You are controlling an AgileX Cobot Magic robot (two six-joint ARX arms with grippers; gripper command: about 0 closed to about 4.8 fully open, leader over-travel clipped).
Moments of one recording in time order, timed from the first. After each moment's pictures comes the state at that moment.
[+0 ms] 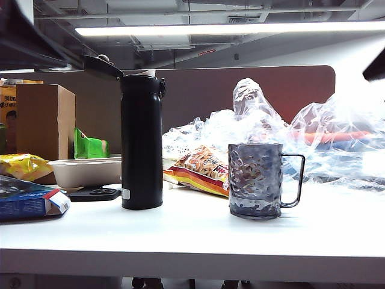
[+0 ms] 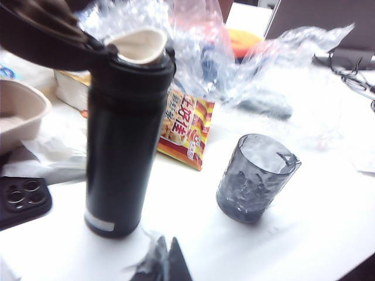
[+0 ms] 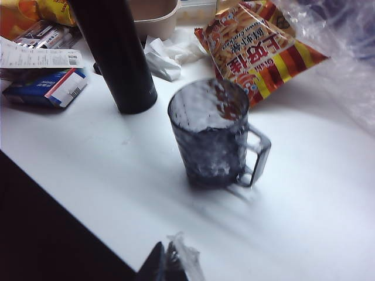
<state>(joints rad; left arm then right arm) -0.51 0.59 0.31 0.13 0.14 -0.20 0.42 0.43 0.41 -0.37 -0.23 0.05</state>
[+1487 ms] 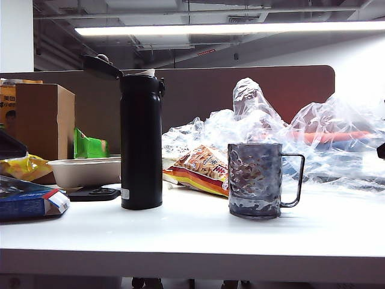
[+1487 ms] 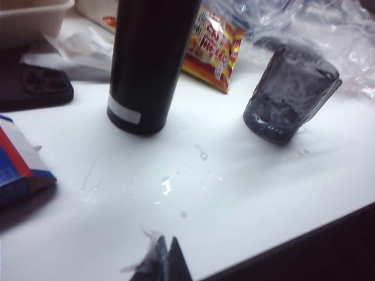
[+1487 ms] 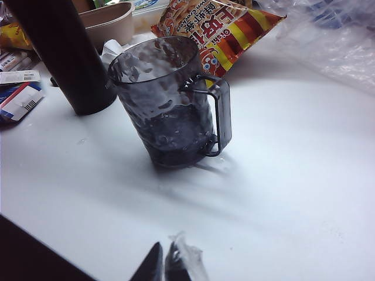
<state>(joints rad) -0.51 0.28 0.01 0.02 0.11 -0.24 0.42 0.20 0.01 -0.07 -0.13 0.20</state>
